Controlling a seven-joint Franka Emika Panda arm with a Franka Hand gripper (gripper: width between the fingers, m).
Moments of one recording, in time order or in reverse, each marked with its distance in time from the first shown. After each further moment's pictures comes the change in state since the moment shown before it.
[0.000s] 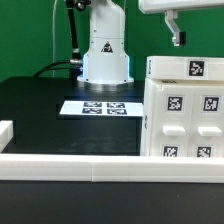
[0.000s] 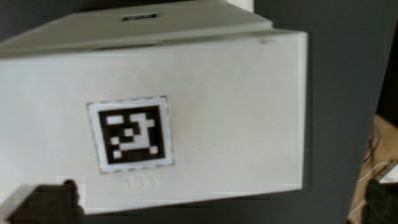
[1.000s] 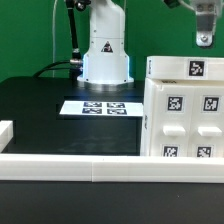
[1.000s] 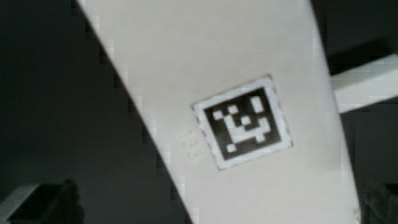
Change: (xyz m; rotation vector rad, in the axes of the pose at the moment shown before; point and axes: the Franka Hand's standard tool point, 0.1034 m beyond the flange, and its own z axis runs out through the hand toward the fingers) arm -0.002 0.013 0.006 -0.071 -0.054 -1.206
